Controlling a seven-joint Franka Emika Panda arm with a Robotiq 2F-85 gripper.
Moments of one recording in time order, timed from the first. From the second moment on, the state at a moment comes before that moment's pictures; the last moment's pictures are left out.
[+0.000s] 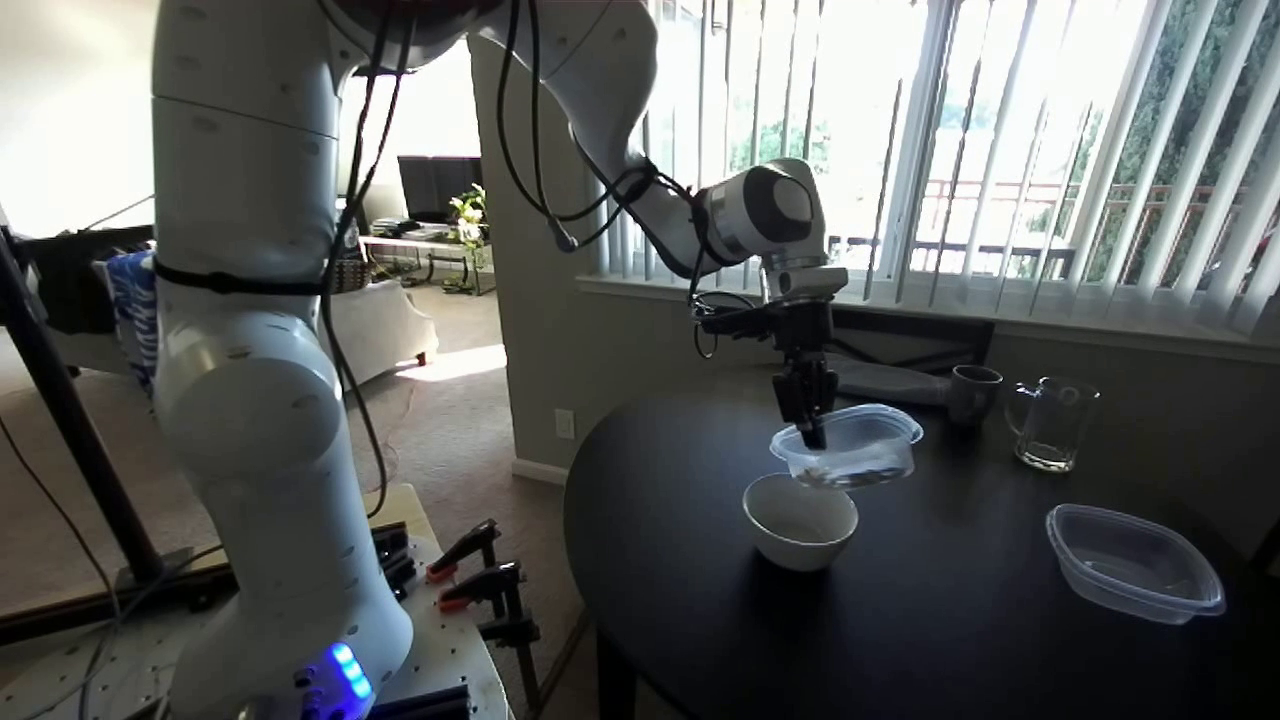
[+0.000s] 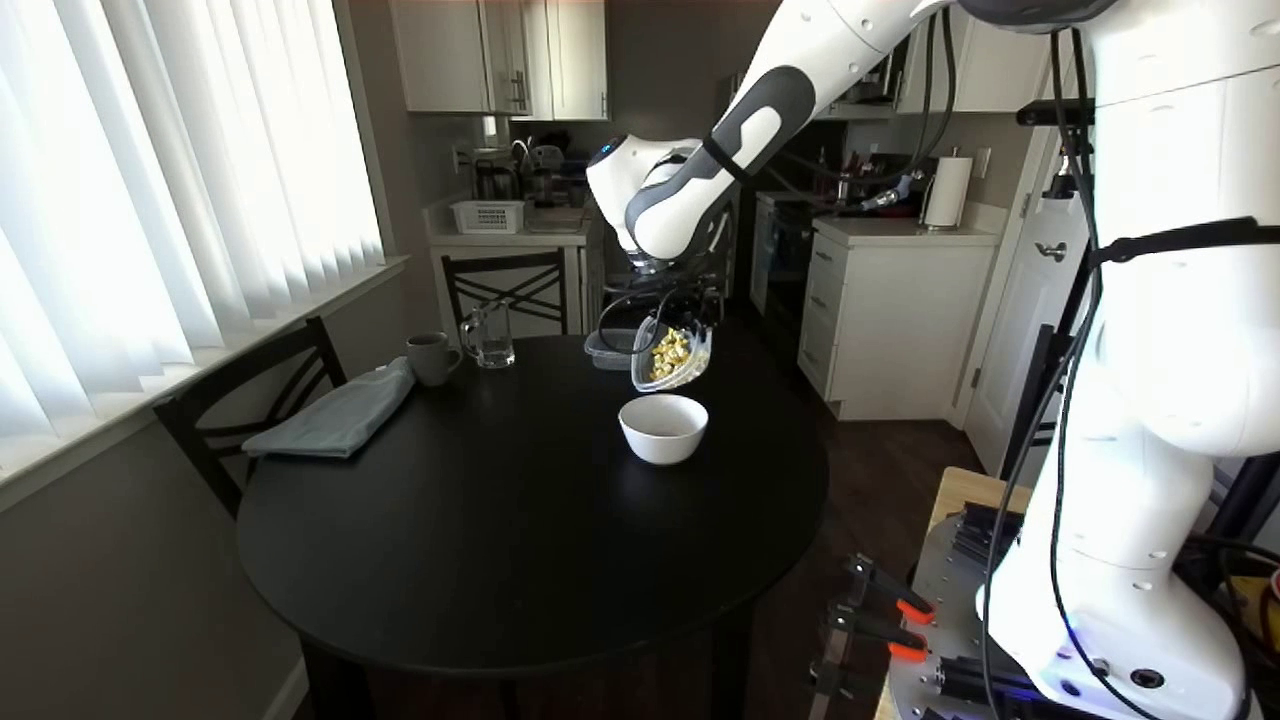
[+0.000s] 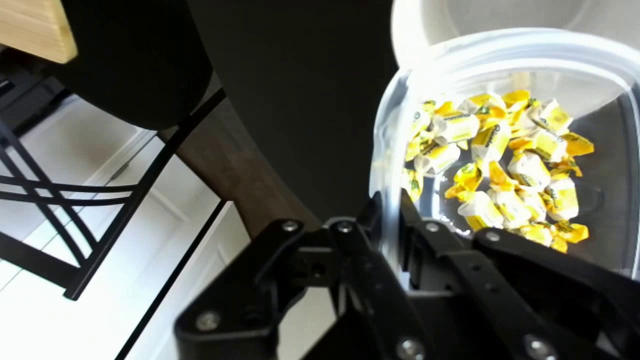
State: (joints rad) arm 0.09 0.26 -0.21 -2.03 -0.52 2.06 1.53
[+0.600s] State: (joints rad) arm 0.13 0.28 -0.12 -1.98 -0.66 1.67 1.76
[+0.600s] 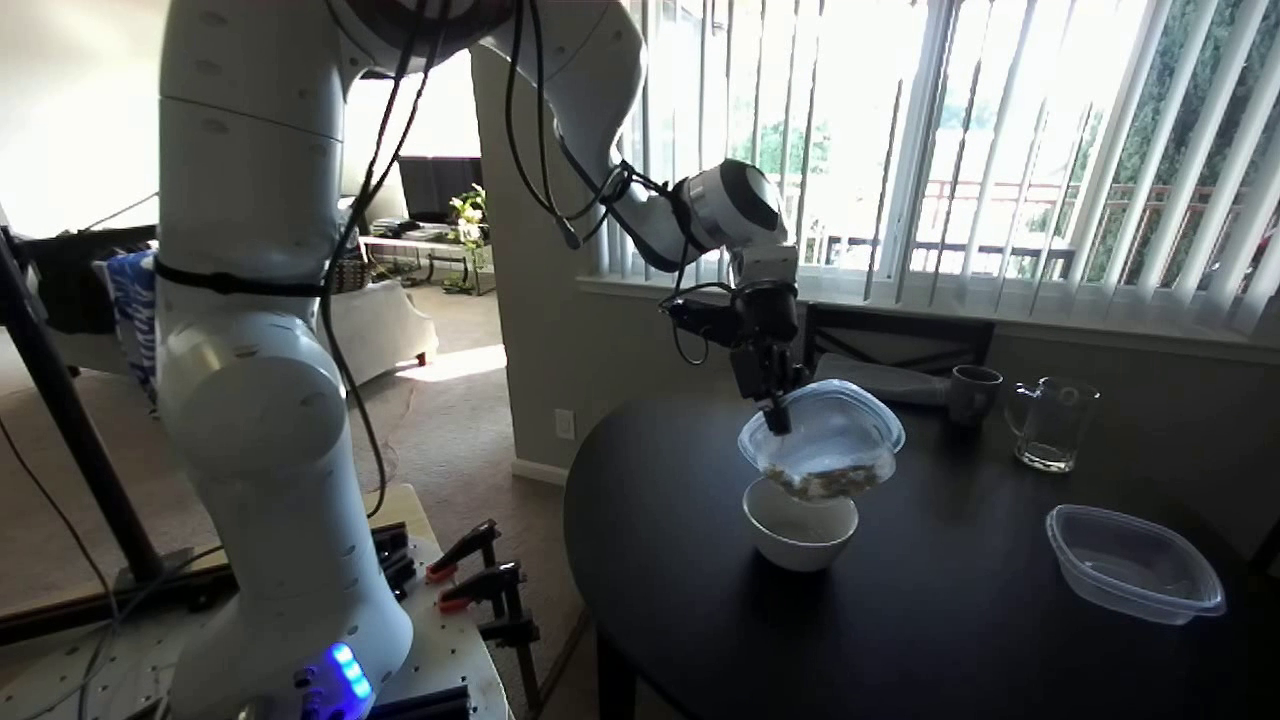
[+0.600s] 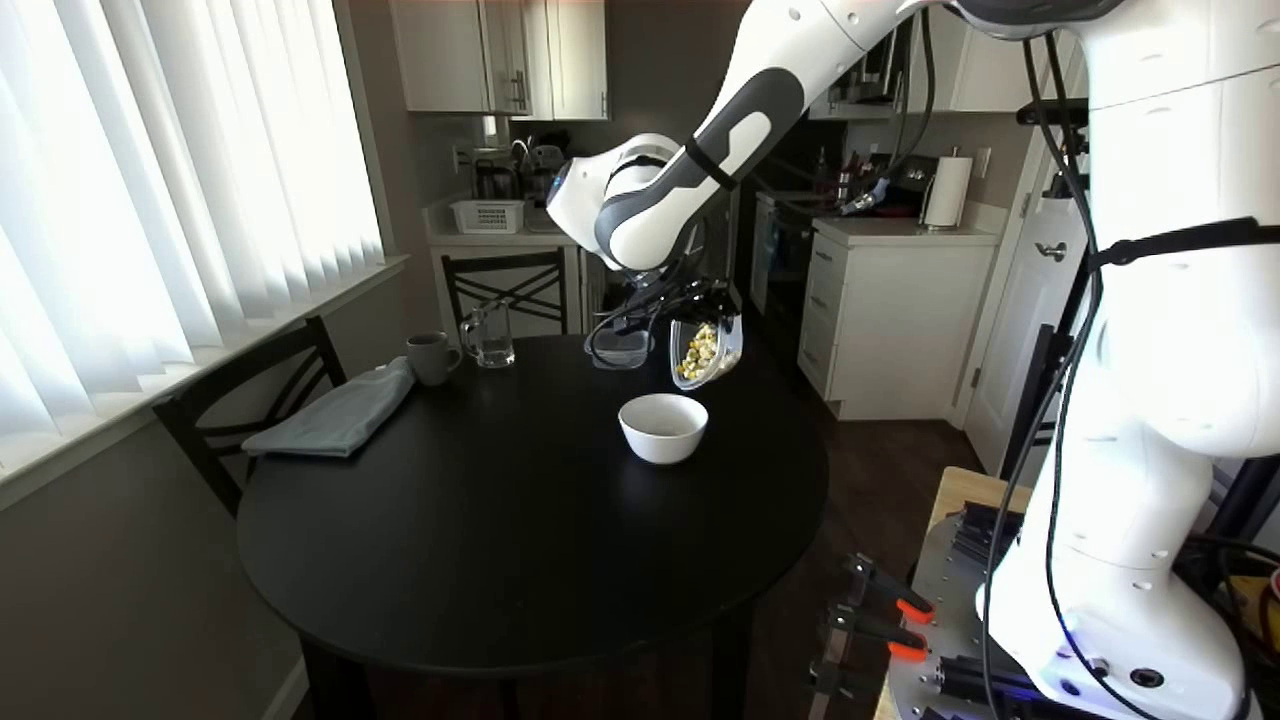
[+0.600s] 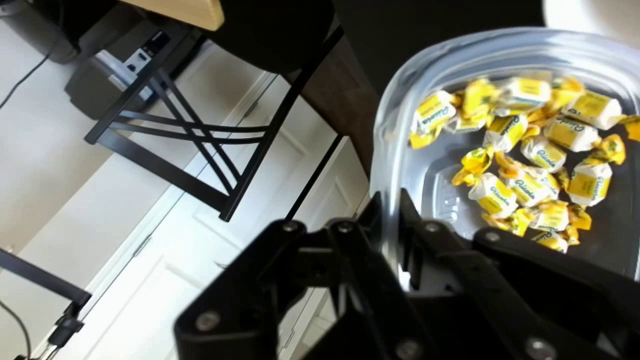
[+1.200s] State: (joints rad) arm 0.16 0.40 -0.04 -1.85 -0.70 1.40 1.80
